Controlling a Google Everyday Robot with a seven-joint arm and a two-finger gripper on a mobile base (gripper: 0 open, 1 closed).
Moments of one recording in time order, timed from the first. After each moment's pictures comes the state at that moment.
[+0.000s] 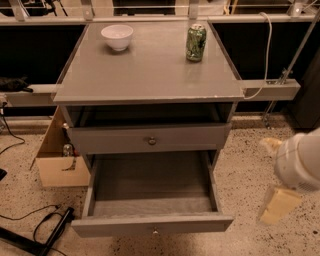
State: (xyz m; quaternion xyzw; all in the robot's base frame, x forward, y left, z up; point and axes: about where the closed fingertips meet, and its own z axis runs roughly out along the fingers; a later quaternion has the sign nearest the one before) arm 0.394 -0.224 0.807 -0.60 0.77 -0.01 0.18
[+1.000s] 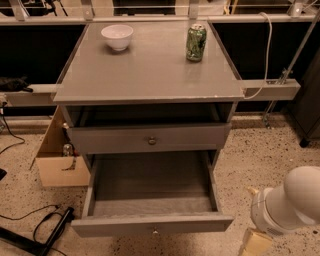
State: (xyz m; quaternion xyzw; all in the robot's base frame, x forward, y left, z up) arm 0.358 -0.222 0.648 -0.58 0.80 0.04 0.14
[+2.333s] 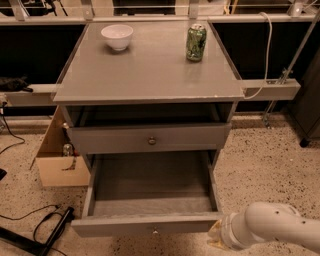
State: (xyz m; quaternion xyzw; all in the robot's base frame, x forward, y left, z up) arm 0.374 -0.180 0.469 -0.60 0.77 0.11 0.17
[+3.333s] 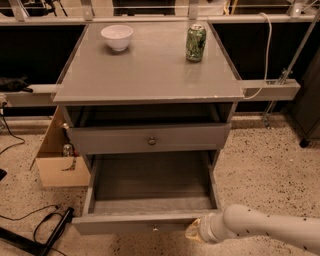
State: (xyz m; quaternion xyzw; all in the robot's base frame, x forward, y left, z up) arm 0.418 -0.118 0.361 -0.59 0.76 0.18 0.23
